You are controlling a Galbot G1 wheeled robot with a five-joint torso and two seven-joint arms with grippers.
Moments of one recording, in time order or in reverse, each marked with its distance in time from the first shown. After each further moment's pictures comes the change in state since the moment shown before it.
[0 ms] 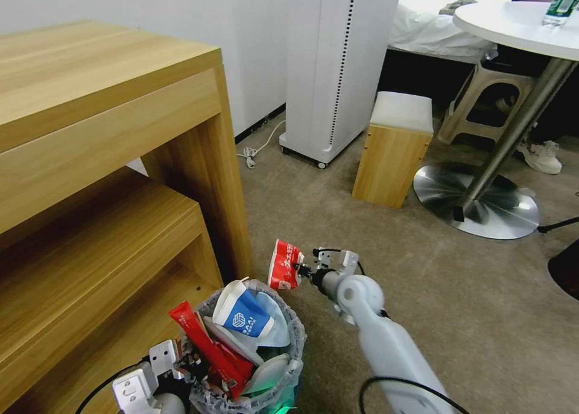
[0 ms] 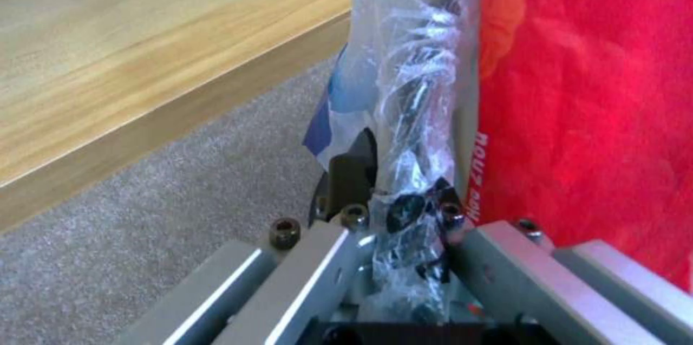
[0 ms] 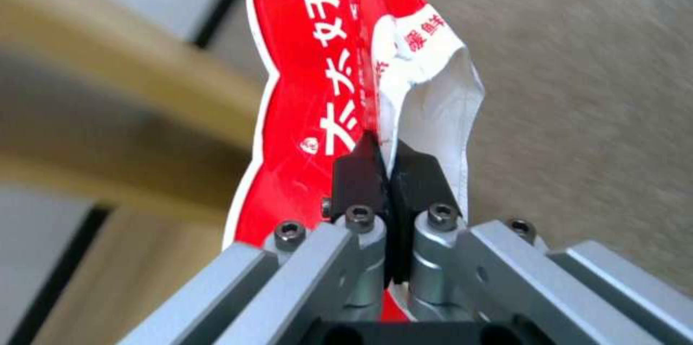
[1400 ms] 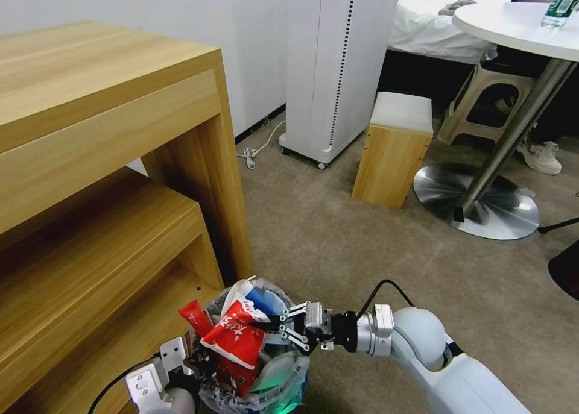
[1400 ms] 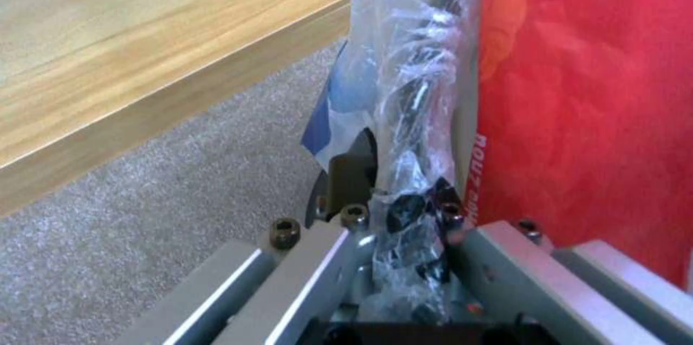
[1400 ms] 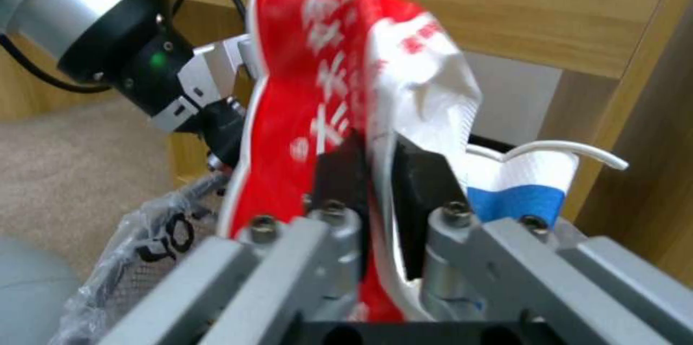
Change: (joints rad) left arm -0.029 -0.011 0.023 0.027 0.005 0.001 0.003; right arm -0.171 -0.318 -0.056 0.245 -0.672 0.657 -1.219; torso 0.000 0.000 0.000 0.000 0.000
